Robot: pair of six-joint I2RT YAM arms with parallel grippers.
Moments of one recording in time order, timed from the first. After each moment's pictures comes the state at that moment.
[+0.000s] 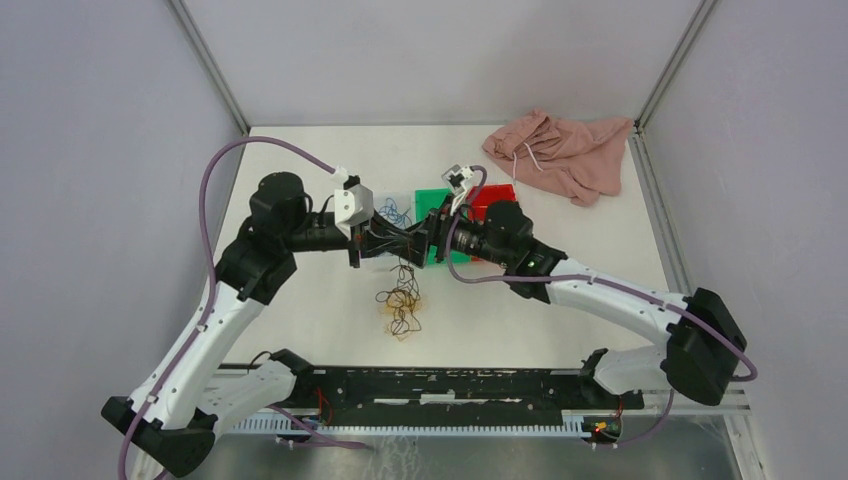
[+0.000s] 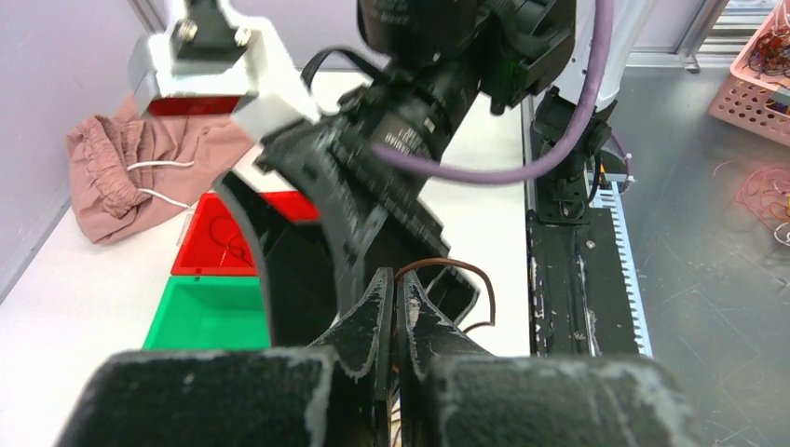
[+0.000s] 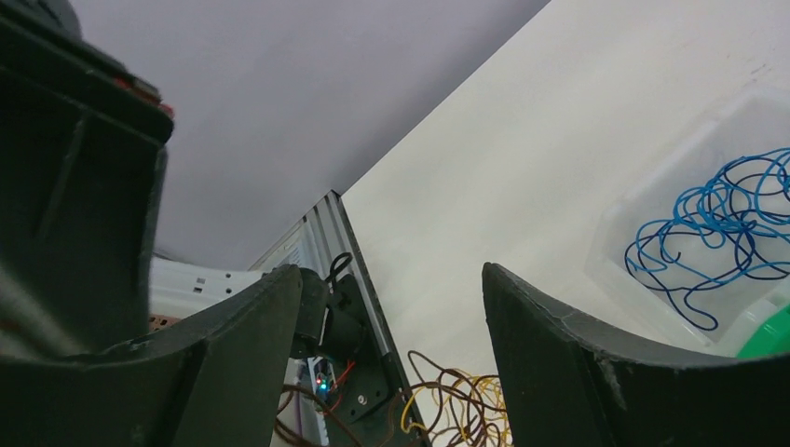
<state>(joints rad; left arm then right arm) -0.51 0.93 1.13 -0.39 0.92 0.26 0.88 1.29 0.89 0.39 -0.32 0.64</state>
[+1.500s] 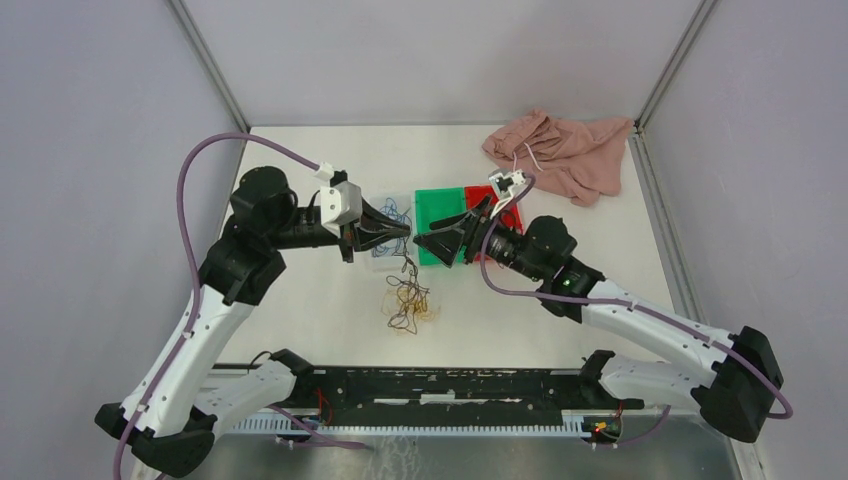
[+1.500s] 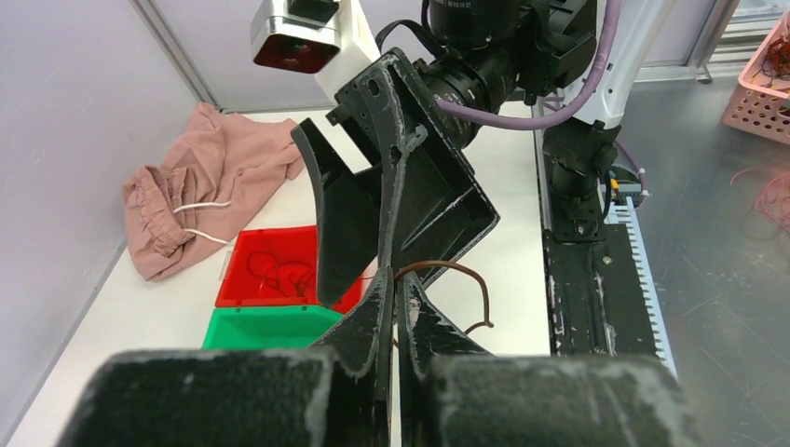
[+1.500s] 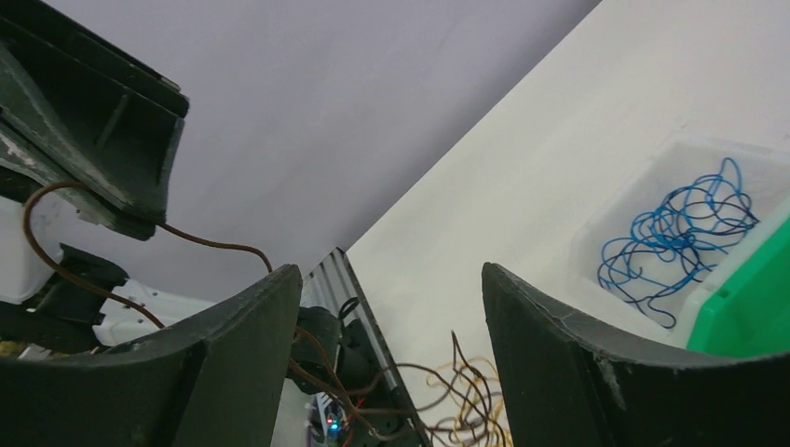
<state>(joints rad) -0.52 0.94 1.24 -0.42 0.92 0.28 0.85 1.07 0.76 0.41 -0.18 0.66</state>
